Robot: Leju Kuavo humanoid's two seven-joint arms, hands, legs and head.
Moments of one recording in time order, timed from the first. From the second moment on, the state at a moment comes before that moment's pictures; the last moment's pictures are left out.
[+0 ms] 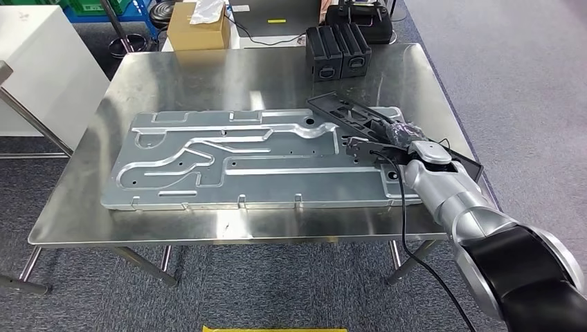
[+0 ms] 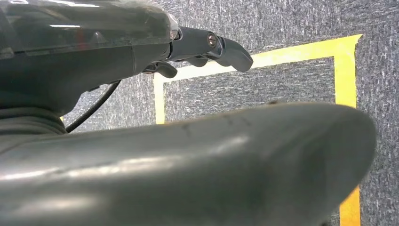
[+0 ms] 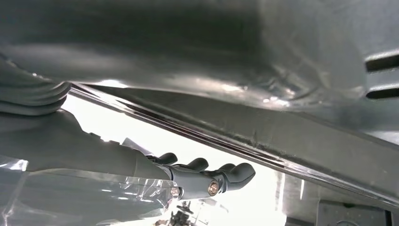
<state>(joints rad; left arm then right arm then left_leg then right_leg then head) -0.11 -0.23 1.14 -0.20 -1.20 0.16 -0.13 -1.08 -0.11 0.51 -0.23 1.03 0.02 0.02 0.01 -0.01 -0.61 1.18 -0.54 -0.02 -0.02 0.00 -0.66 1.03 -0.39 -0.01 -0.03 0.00</state>
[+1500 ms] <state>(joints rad) -0.11 -0.23 1.14 -0.20 -1.20 0.16 -0.12 -1.08 -0.15 0.49 -0.23 1.06 0.03 0.05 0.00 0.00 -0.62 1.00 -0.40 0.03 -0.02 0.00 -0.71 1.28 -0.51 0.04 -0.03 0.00</state>
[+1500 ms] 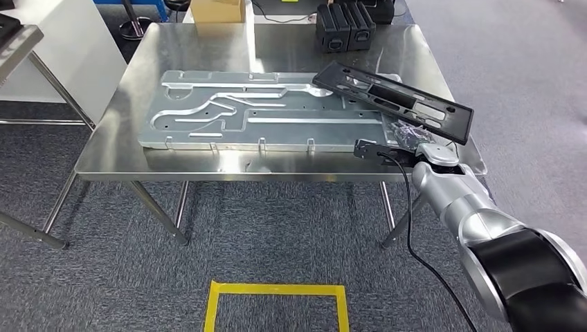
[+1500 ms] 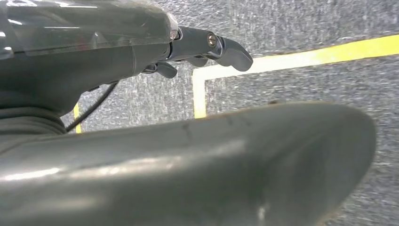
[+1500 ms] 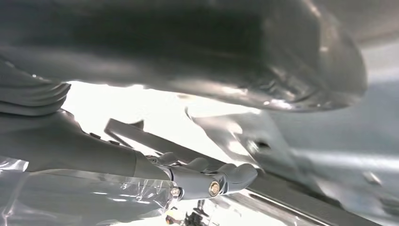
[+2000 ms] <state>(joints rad) -0.11 -0.24 1.14 -0.20 -1.20 0.19 -0.13 -1.08 -0.14 0.49 -0.23 1.07 0.04 0.06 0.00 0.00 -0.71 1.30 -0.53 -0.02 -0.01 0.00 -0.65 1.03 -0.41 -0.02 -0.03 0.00</state>
